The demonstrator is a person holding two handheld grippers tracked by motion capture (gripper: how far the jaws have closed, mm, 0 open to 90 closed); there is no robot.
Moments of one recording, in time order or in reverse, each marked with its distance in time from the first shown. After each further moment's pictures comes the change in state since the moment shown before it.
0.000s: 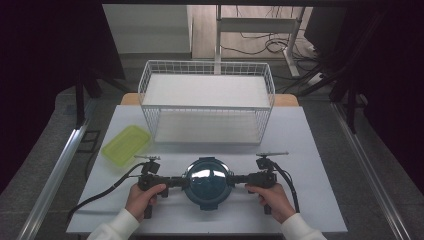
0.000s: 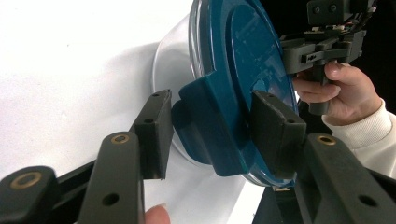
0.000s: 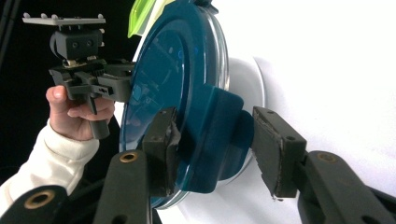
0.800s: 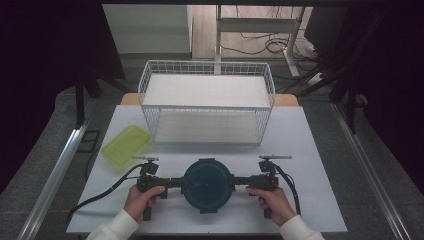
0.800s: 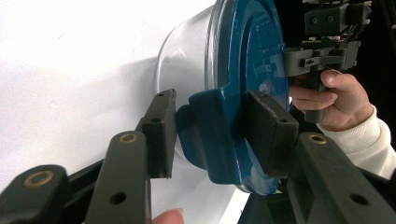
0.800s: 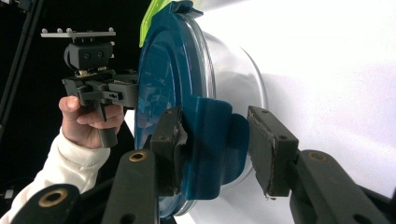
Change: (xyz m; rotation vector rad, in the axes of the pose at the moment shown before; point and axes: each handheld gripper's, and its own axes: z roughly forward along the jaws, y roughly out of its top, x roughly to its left) left arm -0.006 -0.003 -0.005 -0.007 -0.013 -0.027; right arm 0.005 -0.010 -0.005 -0.054 0.032 0.033
